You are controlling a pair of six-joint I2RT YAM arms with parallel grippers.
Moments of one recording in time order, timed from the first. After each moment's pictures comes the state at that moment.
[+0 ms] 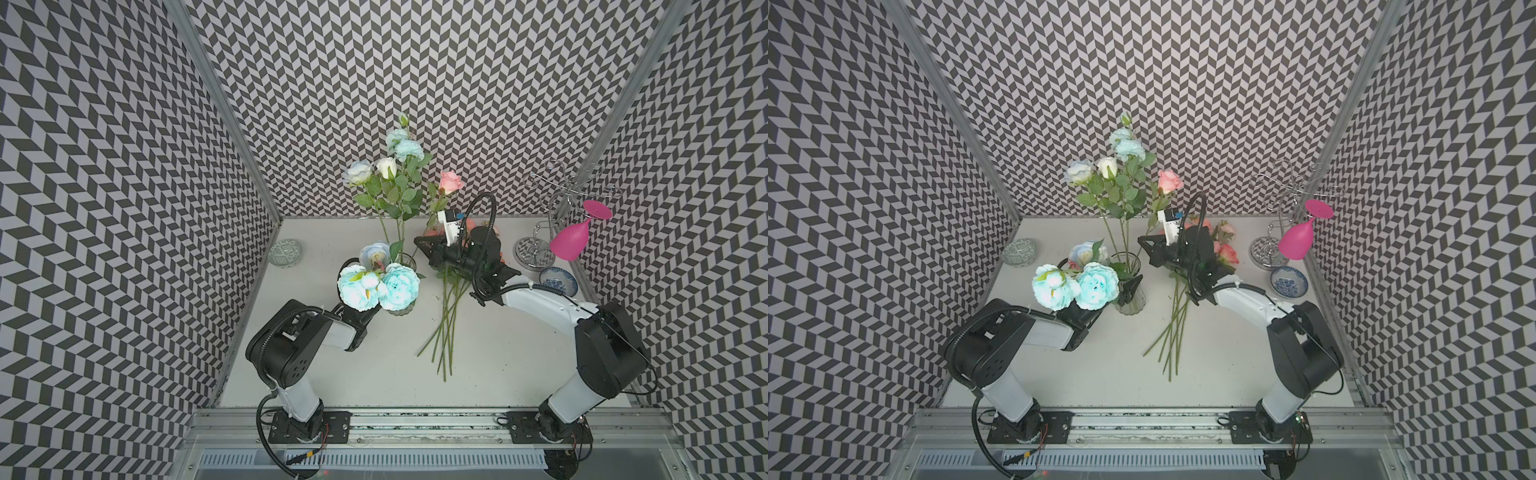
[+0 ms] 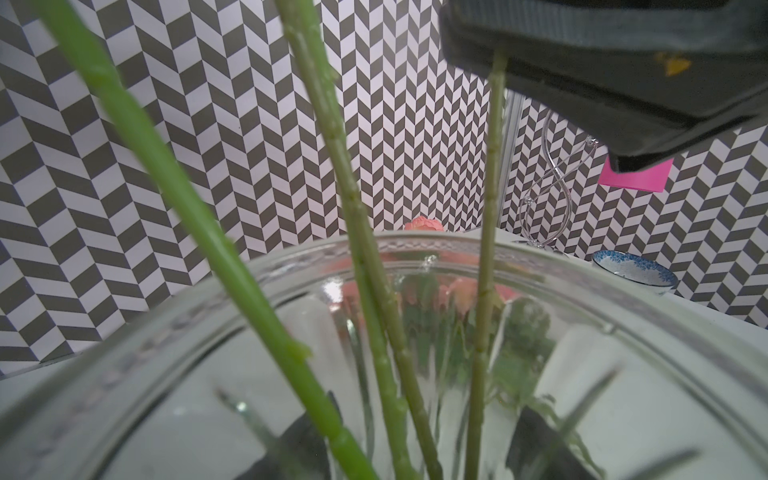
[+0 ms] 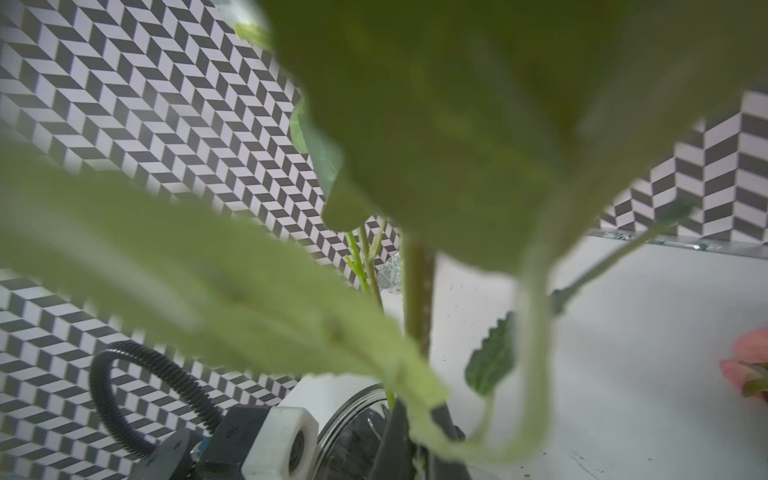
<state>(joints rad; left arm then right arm) -0.51 1.72 0.52 1.20 0.20 -0.04 0.54 1.62 1.11 0.42 -0.45 0.46</state>
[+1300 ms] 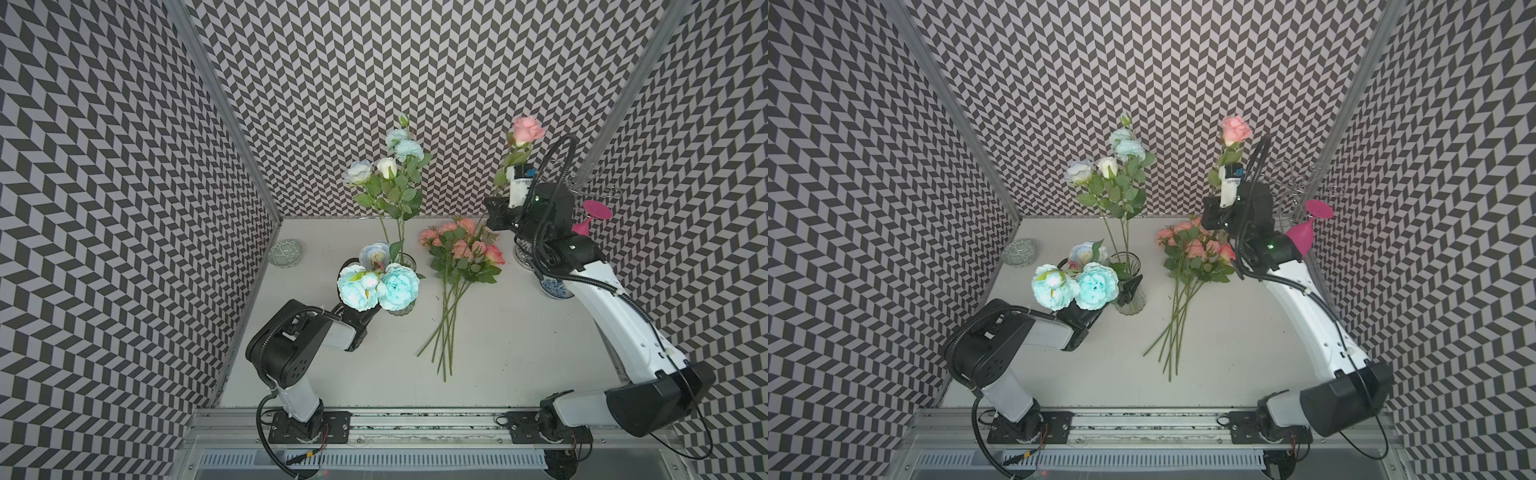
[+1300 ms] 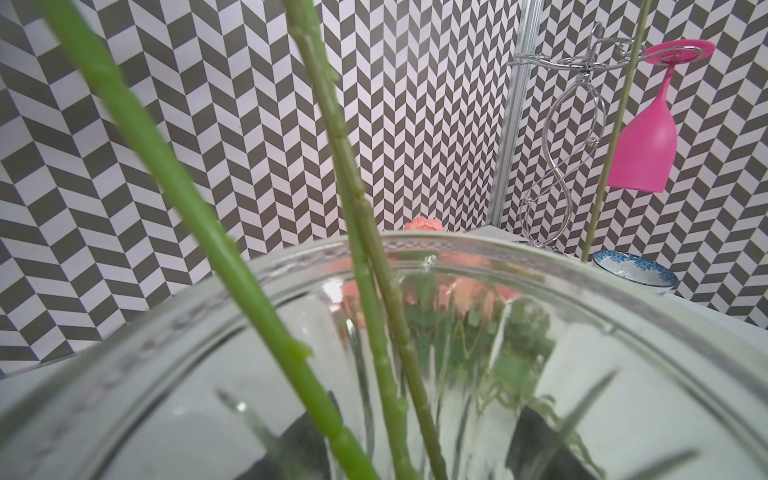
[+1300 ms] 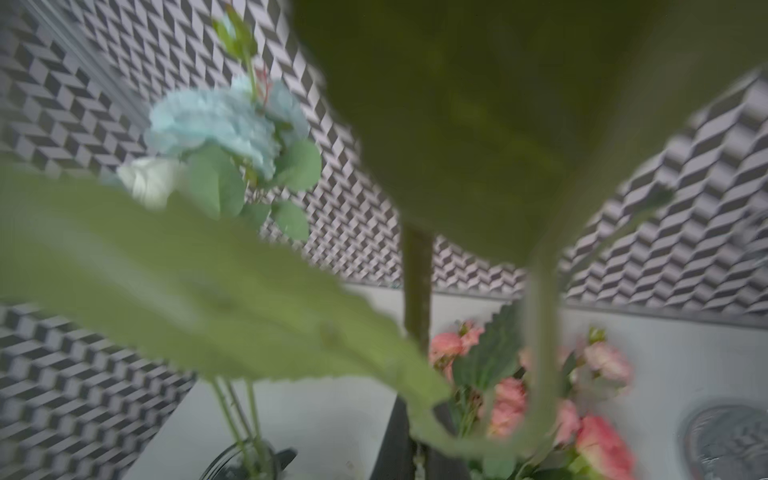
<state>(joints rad) -0.51 1.72 0.52 1.20 0.20 -0.04 0.32 1.41 1.47 -0.38 -0.19 0.29</state>
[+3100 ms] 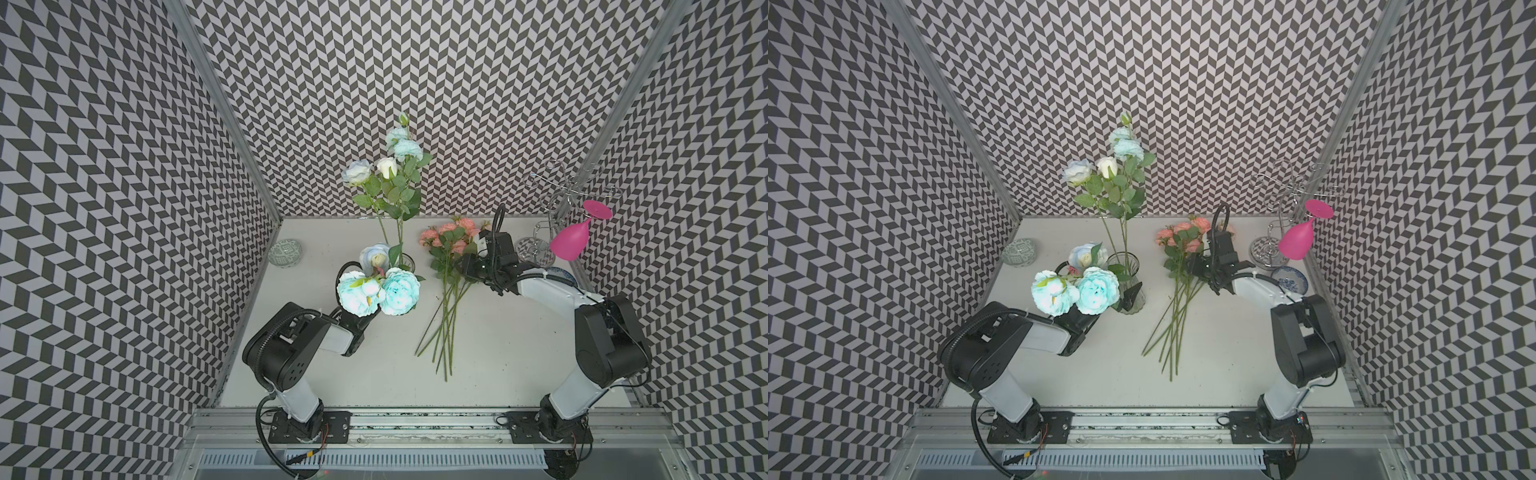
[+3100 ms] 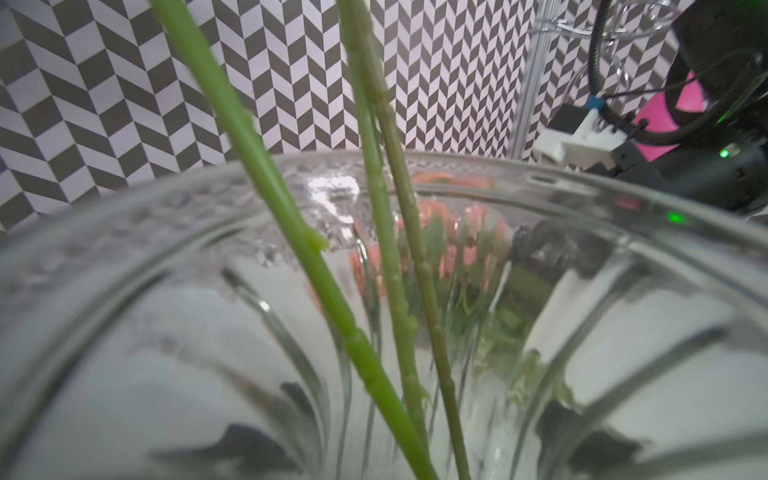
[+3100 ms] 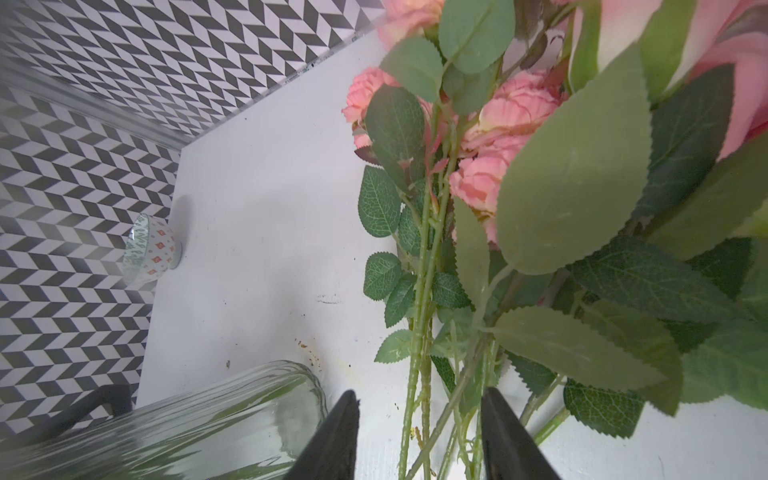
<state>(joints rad) -0.51 1.69 0.46 1.18 0.17 -0.04 0.31 1.68 1.09 -0.15 -0.25 0.55</state>
